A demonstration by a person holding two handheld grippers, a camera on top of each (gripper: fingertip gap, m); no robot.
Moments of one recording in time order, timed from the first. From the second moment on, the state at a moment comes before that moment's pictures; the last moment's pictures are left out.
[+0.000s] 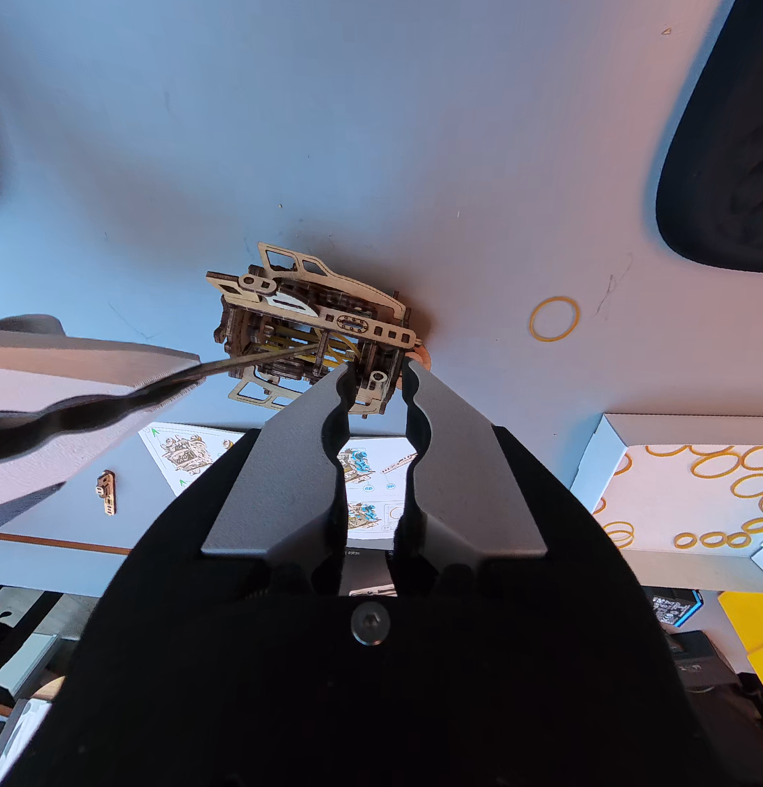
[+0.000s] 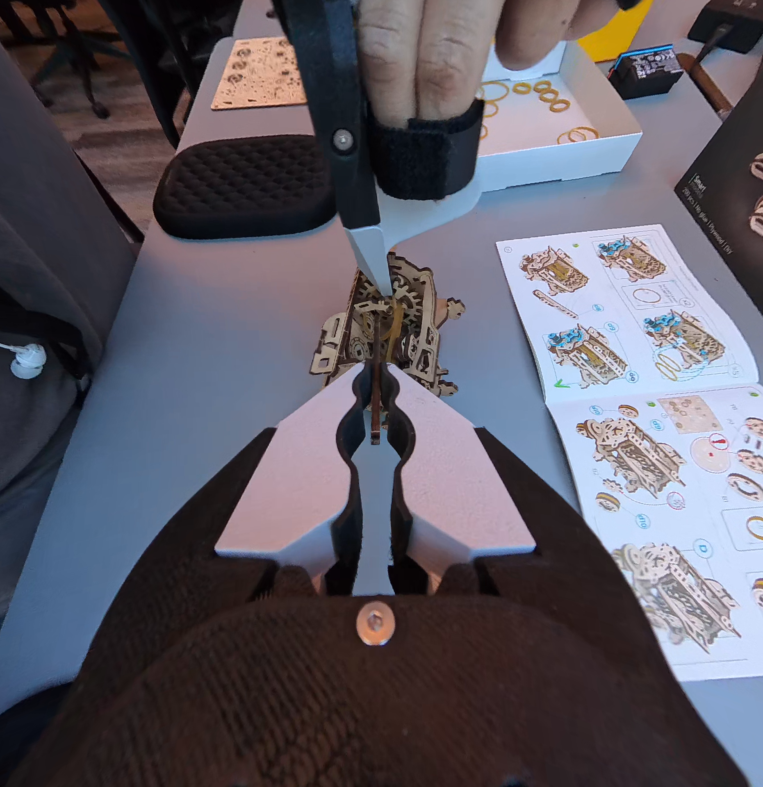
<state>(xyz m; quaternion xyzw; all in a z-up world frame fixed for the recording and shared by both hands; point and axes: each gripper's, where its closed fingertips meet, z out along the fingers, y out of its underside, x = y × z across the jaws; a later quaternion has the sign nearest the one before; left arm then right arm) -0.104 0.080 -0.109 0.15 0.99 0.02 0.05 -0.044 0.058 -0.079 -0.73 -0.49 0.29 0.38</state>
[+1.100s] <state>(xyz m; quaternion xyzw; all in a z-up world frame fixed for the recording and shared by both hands) -0.104 0.080 -0.108 0.15 0.99 0.02 0.06 -0.041 0.076 -0.073 -0.80 -0.38 0.37 0.28</state>
